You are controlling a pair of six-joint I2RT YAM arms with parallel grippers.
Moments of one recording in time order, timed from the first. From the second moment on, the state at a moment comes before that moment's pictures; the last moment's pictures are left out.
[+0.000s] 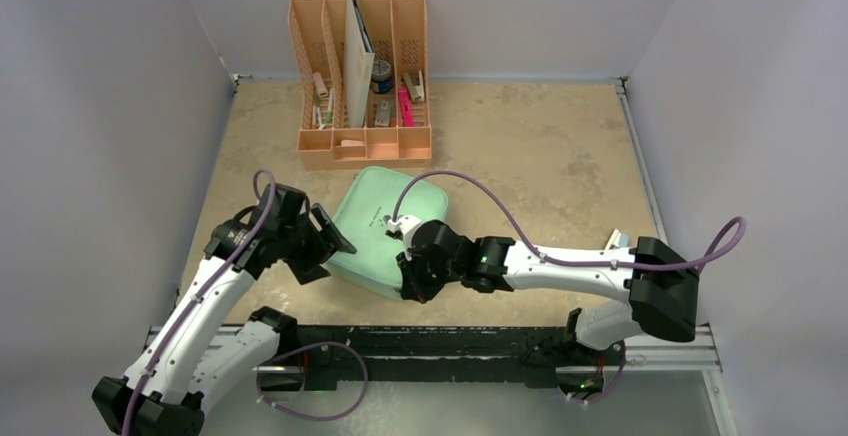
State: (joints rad) left arm -0.37 0.82 0.86 -1.09 0.16 -1.05; right arm 1.19 1.42 0.89 -0.27 -0.14 0.50
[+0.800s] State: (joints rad) left arm -0.37 0.82 0.57 -0.78 0.21 -1.20; right arm 1.20 1.42 0.79 -0.12 -0.14 0.52
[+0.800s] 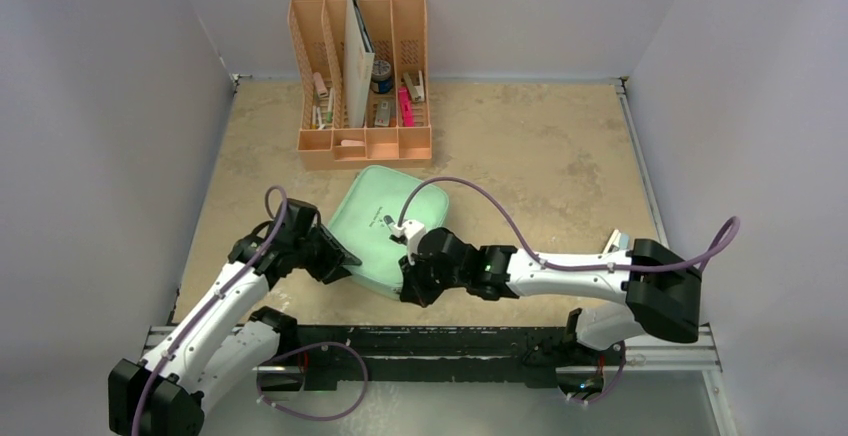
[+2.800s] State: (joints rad) left arm -0.37 0.93 0.63 -0.79 0.20 -1.11; right arm 0.82 1.30 0.76 -0.29 0.17 0.49
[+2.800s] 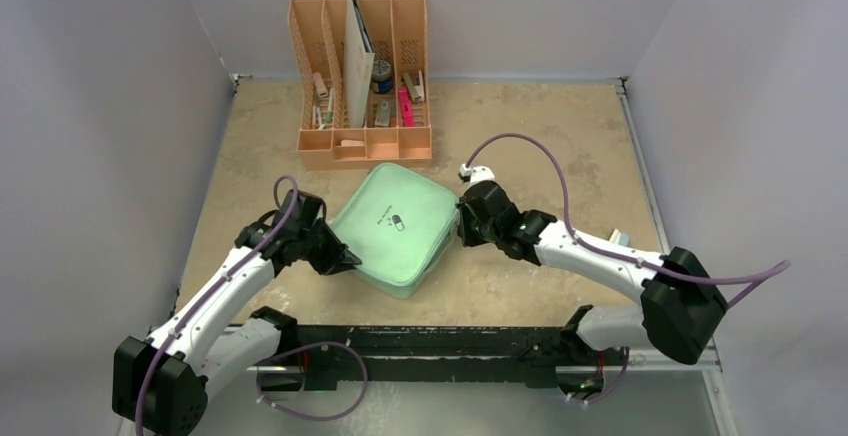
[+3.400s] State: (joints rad) left arm -0.37 0.92 0.63 -0.77 0.19 -1.07; right arm 0.69 1.37 0.81 -0.28 0.13 0.45
